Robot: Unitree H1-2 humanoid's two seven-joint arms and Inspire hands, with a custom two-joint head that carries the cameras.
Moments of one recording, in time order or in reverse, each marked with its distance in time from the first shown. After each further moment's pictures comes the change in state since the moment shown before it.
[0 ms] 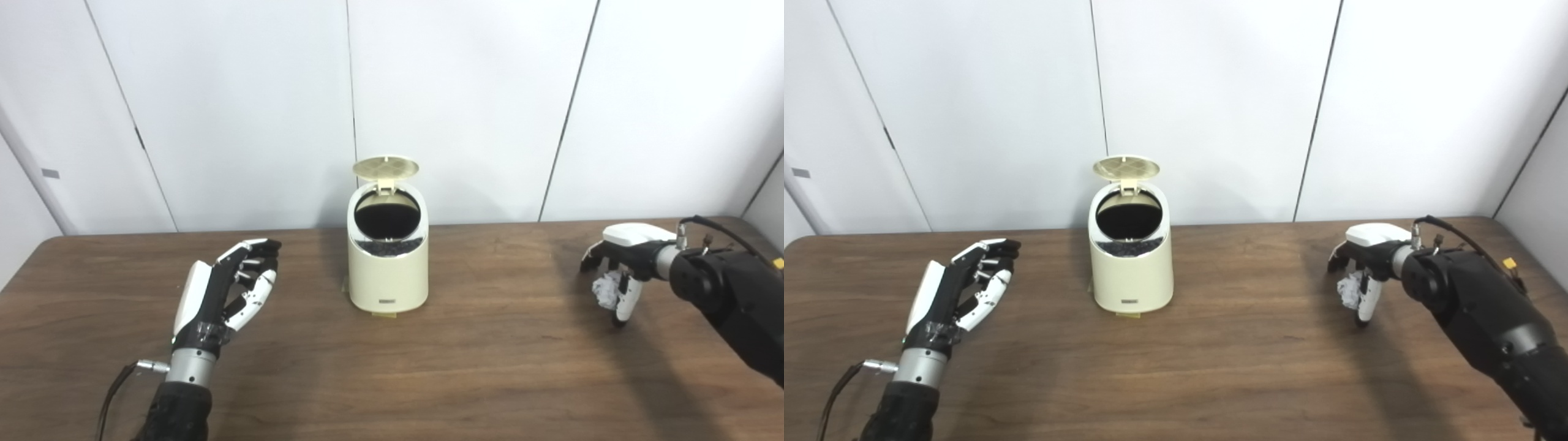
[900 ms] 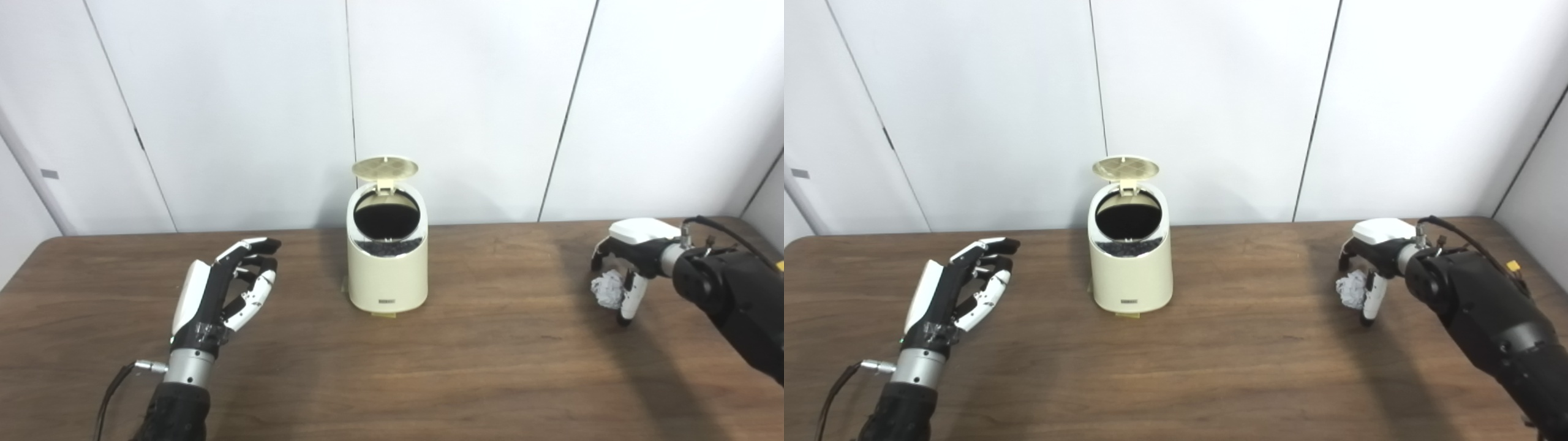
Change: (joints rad) left arm 0.000 0.003 0.000 0.000 0.000 -0.022 0.000; right arm 0.003 0.011 -0.005 0.054 -0.059 -0.028 -0.117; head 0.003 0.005
